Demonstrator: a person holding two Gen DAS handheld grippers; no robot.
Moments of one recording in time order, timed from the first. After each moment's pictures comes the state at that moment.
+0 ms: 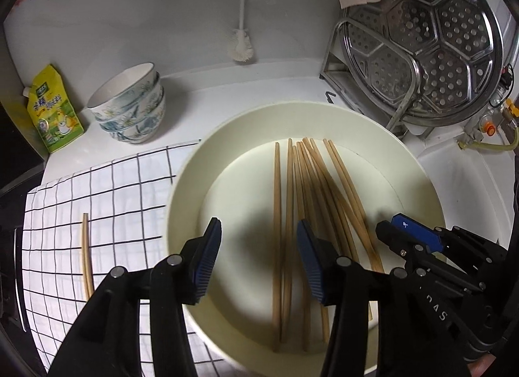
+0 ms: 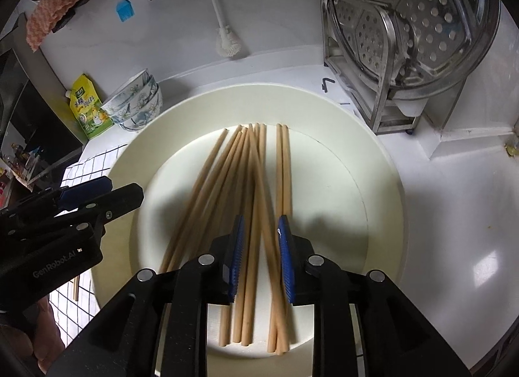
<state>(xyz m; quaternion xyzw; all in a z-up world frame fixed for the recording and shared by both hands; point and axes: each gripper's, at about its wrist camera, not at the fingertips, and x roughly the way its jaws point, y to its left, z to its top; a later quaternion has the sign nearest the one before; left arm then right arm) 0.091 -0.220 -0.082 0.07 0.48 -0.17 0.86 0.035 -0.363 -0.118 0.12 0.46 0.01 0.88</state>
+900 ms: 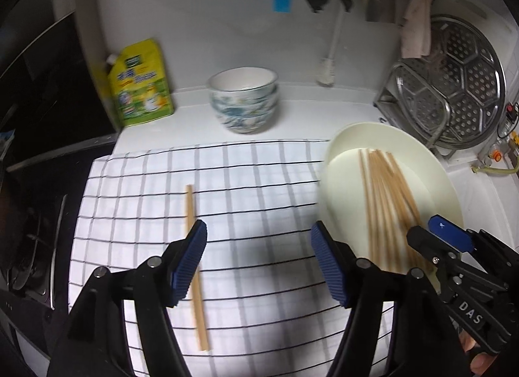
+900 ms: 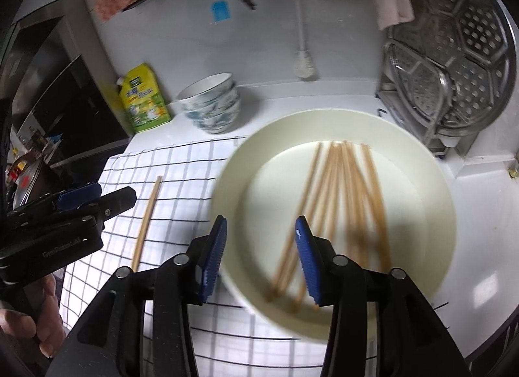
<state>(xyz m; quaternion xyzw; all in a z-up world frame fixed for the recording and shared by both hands) 0.059 -0.060 -0.047 0.03 0.45 -0.11 0.89 0.007 -0.237 -0.066 0.09 0.43 0.04 0.90</state>
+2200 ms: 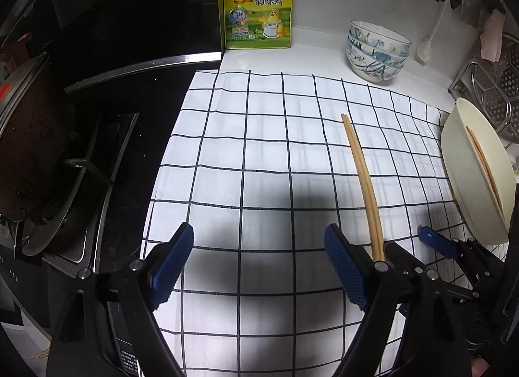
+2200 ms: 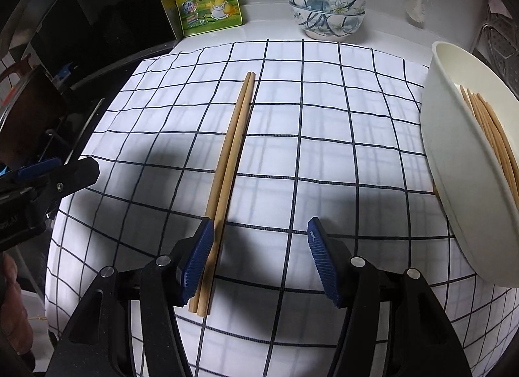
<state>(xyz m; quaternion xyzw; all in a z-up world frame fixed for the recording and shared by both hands) 0.058 0.120 -0.126 0.01 0.51 -0.04 0.86 0.034 -0.053 -0.175 0.04 0.51 0.08 0.85</state>
